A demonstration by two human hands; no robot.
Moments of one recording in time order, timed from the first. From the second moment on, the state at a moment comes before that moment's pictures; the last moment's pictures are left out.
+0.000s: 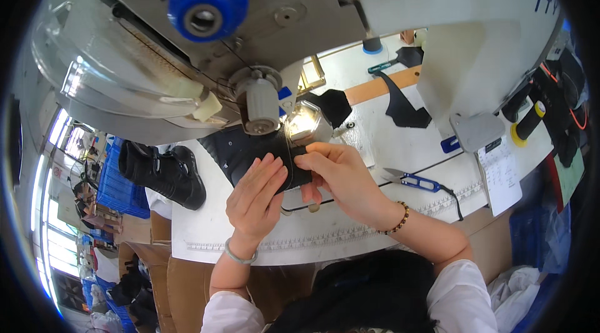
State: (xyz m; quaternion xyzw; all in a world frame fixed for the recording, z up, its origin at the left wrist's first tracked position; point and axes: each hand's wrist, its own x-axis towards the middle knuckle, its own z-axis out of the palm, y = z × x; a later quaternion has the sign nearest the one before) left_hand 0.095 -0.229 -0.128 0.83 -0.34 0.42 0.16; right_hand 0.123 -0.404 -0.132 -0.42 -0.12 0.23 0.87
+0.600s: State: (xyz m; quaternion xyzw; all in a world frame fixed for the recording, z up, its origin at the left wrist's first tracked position) left_hand 0.100 -0.226 -0.133 0.80 -0.36 0.47 0.12; right_hand 0.118 -0.408 -0.128 -0.52 -0.14 0.19 0.83
